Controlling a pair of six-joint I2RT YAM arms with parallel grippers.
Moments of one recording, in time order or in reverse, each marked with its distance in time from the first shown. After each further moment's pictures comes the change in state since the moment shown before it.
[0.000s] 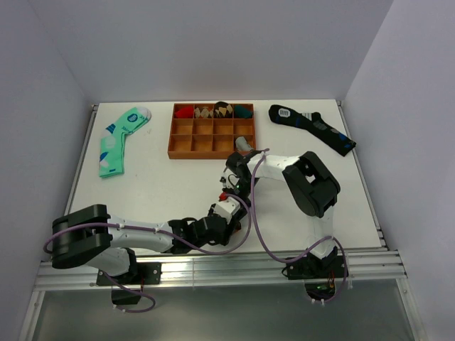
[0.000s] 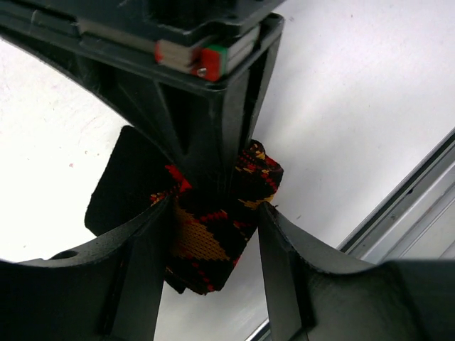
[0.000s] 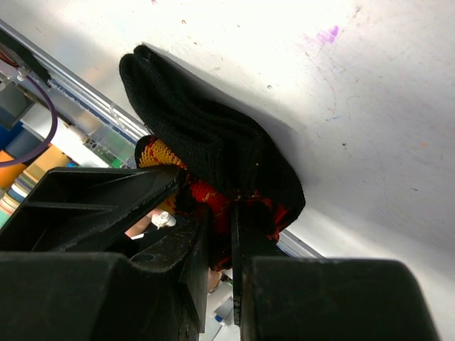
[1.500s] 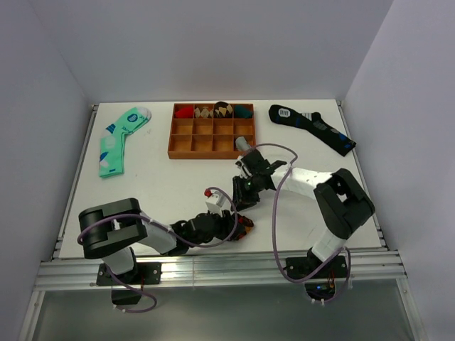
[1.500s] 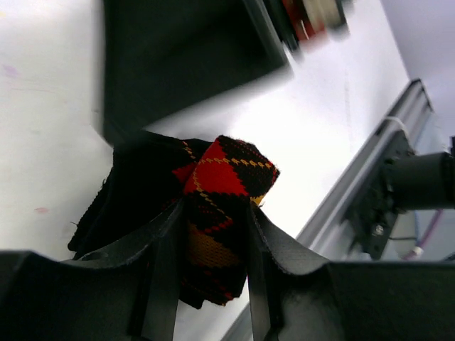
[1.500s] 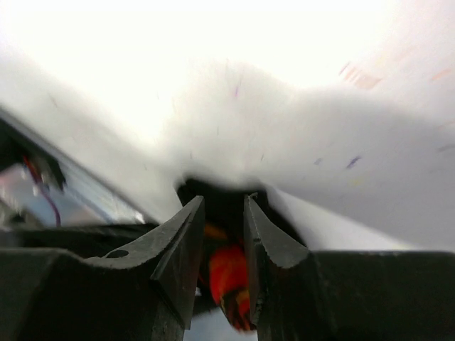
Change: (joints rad) left arm 0.081 0.216 -0.193 0.678 0.177 -0.394; right arm -0.051 -0.316 -0.296 0.442 0.218 0.217
